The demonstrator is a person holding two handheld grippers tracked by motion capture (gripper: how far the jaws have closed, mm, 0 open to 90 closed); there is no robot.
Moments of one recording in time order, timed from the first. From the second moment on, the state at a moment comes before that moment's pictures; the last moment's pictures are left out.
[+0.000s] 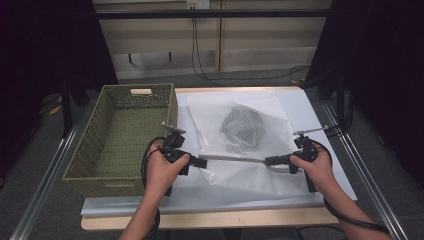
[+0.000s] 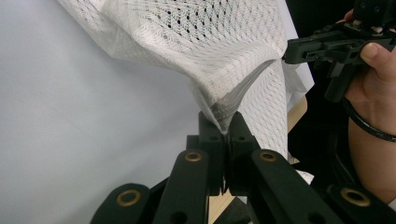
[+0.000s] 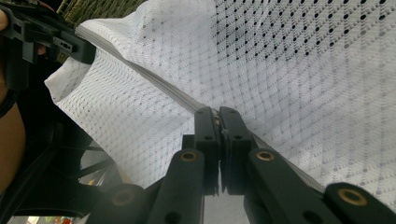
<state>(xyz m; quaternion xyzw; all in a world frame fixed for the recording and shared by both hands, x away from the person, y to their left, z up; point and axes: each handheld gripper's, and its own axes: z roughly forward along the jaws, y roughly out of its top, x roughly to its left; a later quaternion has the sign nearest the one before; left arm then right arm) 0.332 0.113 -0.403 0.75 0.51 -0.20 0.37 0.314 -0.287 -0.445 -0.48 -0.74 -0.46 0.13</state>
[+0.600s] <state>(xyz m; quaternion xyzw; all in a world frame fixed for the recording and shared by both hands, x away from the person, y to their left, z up) 0.333 0.113 -0.403 0.75 0.51 -0.20 0.37 0.314 -0.290 -0.443 -0.48 -0.74 -0.46 0.13</state>
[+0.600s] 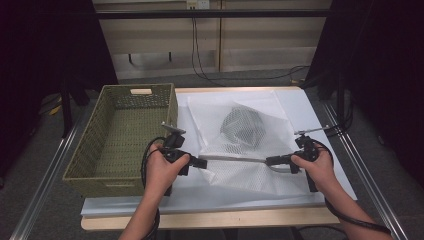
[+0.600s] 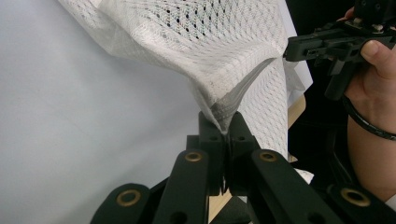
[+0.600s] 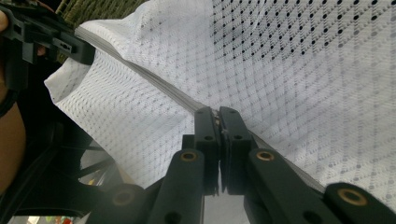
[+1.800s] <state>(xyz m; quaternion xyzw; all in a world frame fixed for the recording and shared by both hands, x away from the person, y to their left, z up) 0.330 0.117 -0.400 0.75 0.52 -0.20 0.37 0.311 -0.298 -0.443 -0.48 -0.75 -0.44 0.12</state>
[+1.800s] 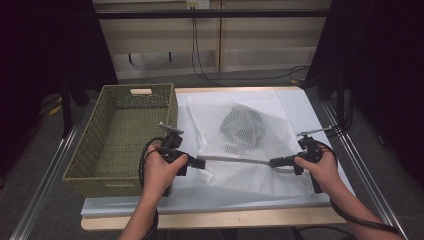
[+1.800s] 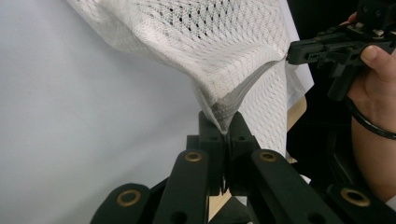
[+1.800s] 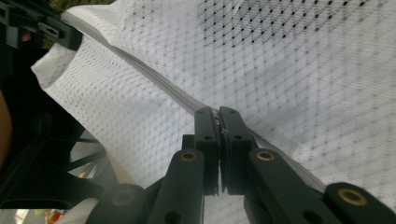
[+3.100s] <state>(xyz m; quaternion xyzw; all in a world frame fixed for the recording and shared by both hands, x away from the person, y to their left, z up) 0.332 0.123 -0.398 0.75 0.51 -0.21 0.36 0.304 -0.322 -0.445 -0.50 -0.73 -0.45 0.11</state>
